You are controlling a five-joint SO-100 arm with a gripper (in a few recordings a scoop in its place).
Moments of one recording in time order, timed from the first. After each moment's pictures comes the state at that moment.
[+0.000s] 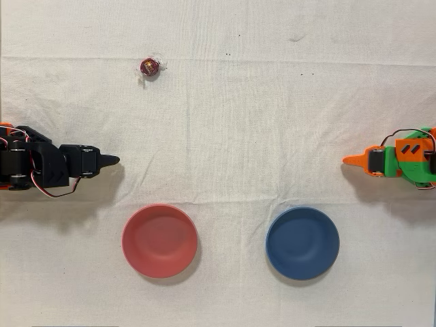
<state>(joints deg) 1.0 189.1 177.6 61.3 4.6</state>
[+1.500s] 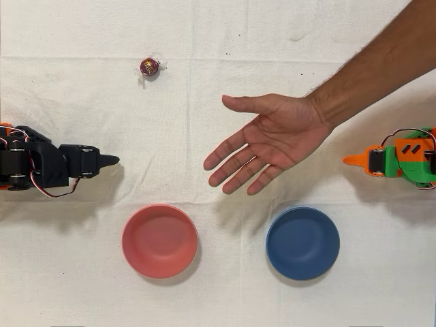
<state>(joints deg) 0.6 189.1 177.2 61.8 5.4</state>
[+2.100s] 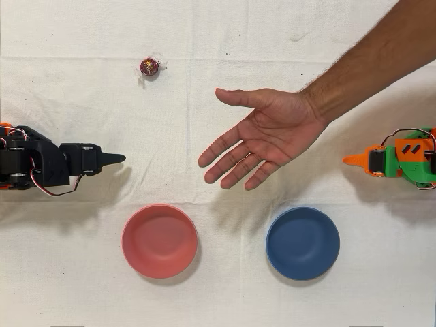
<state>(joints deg) -0.9 182.8 173.6 57.6 4.0</state>
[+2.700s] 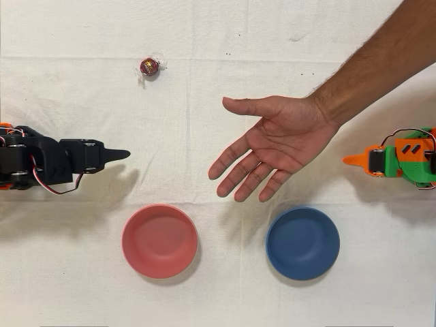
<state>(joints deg) -4.0 158.5 155.0 57.6 8.0</state>
